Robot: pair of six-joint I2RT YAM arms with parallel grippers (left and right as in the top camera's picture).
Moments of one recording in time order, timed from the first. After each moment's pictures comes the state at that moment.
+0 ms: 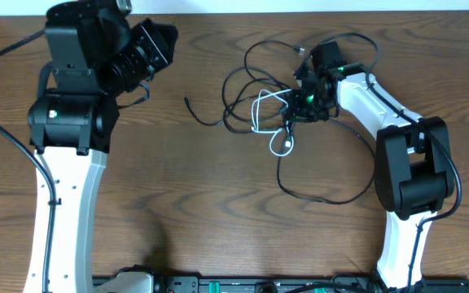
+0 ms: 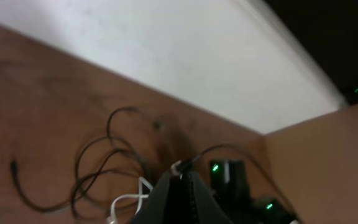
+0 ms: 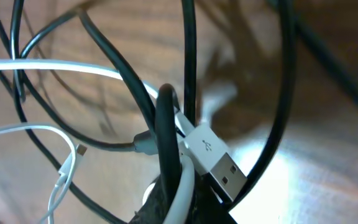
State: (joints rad) left arm -0.07 1.40 1.62 -0.70 0.42 -0.62; right arm 0.26 2.14 1.56 -0.76 -0.47 0.26
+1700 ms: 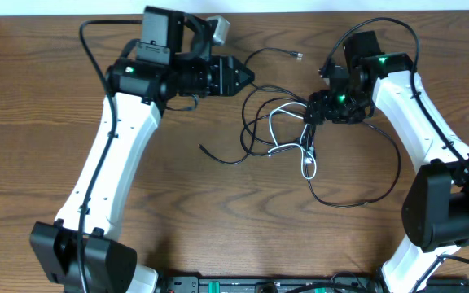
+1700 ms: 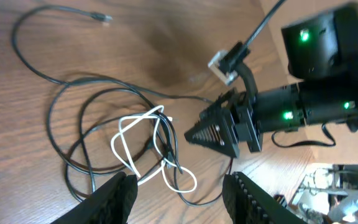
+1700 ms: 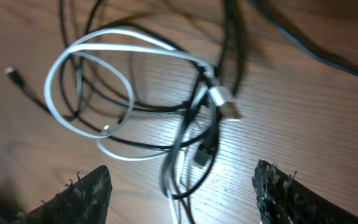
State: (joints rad) left arm -0.26 1.66 1.62 -0.82 0.68 -0.25; right arm 0.17 1.90 1.56 -1.06 -0.34 0.08
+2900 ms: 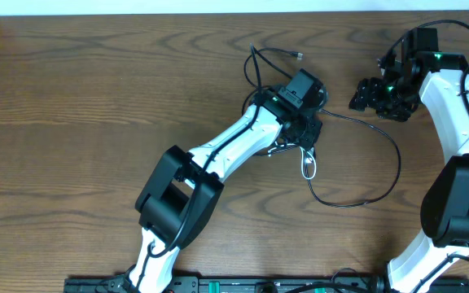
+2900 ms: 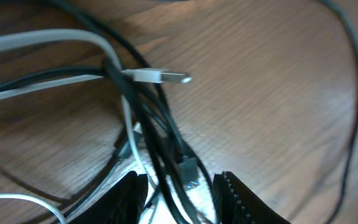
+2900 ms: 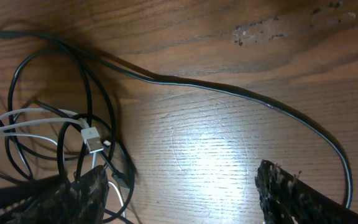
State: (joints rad) left arm -0.72 2.11 1.62 -0.65 0.26 -0.27; right arm -0.07 1.90 1.56 -1.03 -0.27 0.17
